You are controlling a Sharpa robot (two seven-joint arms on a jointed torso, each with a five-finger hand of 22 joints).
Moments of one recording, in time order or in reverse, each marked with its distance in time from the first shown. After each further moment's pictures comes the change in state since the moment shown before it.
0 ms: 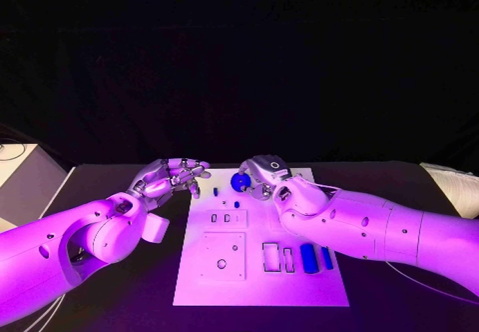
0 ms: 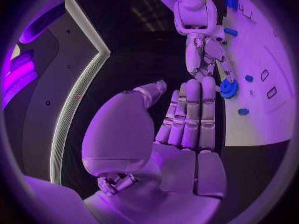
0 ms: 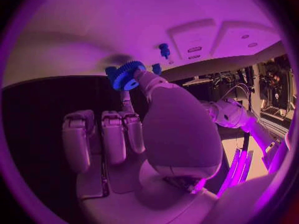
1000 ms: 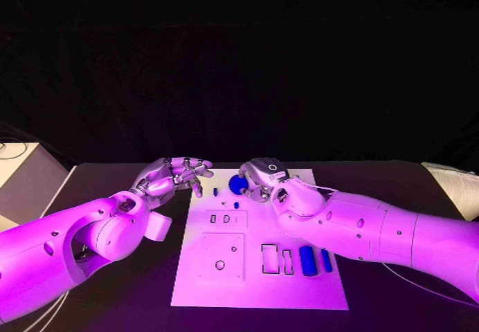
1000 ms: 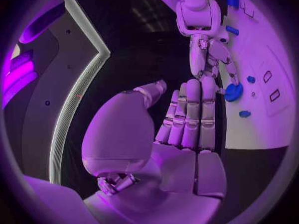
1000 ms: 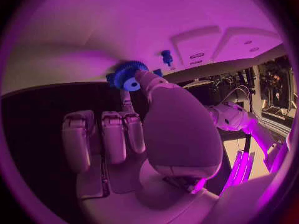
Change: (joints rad) left arm 0.000 0.008 0.000 -0.005 -0.001 0.002 -0.003; left_hand 0.000 0.000 0.000 0.000 0.000 0.000 0.000 0.000 0.000 0.000 0.000 0.000 0.001 0.000 0.000 -0.004 -0.001 0.000 0.000 0.000 0.000 0.000; right arm -0.014 0.027 -0.001 -0.027 0.001 0.020 -0.005; right_hand -0.004 -0.004 0.006 0.000 -0.004 0.005 0.002 0.000 0.002 0.000 0.000 0.000 0.001 0.000 0.000 0.000 0.000 0.000 0.000 0.000 0.000 0.001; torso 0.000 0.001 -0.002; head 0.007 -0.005
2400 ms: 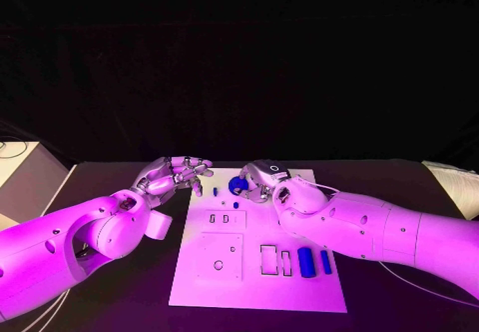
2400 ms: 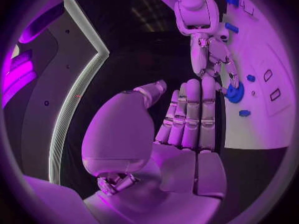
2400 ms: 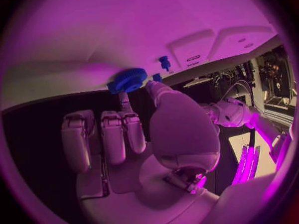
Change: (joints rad) left arm 0.000 0.003 0.000 -0.008 -0.001 0.002 -0.007; left_hand 0.000 0.000 0.000 0.000 0.000 0.000 0.000 0.000 0.001 0.000 0.000 0.000 0.000 0.000 0.000 0.000 0.000 0.000 0.000 0.000 0.000 0.000; right arm 0.000 -0.013 0.001 0.015 0.083 0.053 0.017; right_hand -0.199 0.074 -0.120 0.097 0.123 -0.055 0.020 -0.087 -0.016 0.002 0.013 0.000 0.000 -0.004 0.018 0.012 0.001 0.000 0.000 0.011 0.000 0.000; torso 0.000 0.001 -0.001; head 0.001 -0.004
